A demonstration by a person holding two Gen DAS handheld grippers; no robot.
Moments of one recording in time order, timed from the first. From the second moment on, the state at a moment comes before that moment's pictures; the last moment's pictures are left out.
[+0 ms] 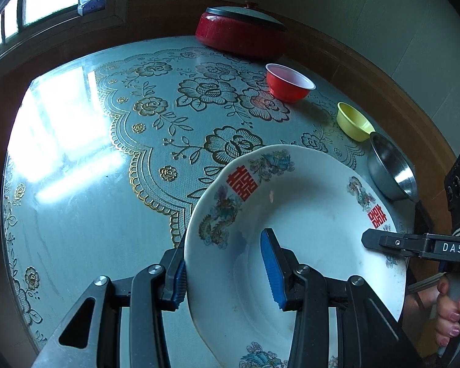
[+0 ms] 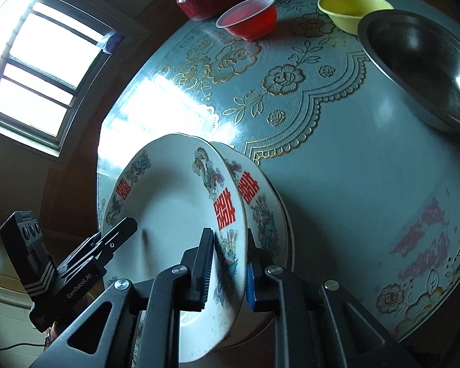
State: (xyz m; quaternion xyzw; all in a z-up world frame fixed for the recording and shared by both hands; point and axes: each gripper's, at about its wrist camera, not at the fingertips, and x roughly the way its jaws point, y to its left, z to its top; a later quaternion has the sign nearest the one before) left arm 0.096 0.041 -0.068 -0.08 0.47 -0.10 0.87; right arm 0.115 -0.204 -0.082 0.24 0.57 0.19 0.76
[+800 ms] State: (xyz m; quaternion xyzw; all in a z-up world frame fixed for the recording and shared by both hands) left arm 0.097 0.038 -0.083 -0.04 0.48 -0.09 0.87; right arm 0.116 -0.199 -0.081 0.24 0.58 0.16 0.76
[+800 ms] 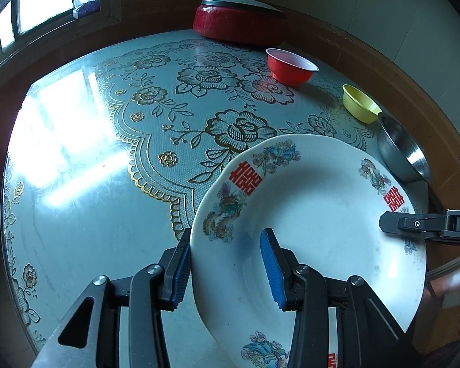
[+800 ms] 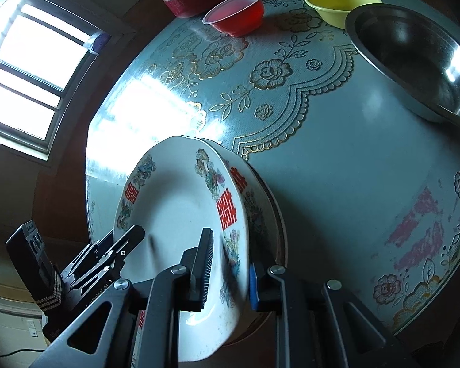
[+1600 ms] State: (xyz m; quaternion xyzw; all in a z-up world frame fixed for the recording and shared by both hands) left arm 0.095 0.037 -0.083 -0.03 0.49 -0.09 0.87; right arm 0.107 -0.210 -0.073 0.24 0.58 0.13 0.76
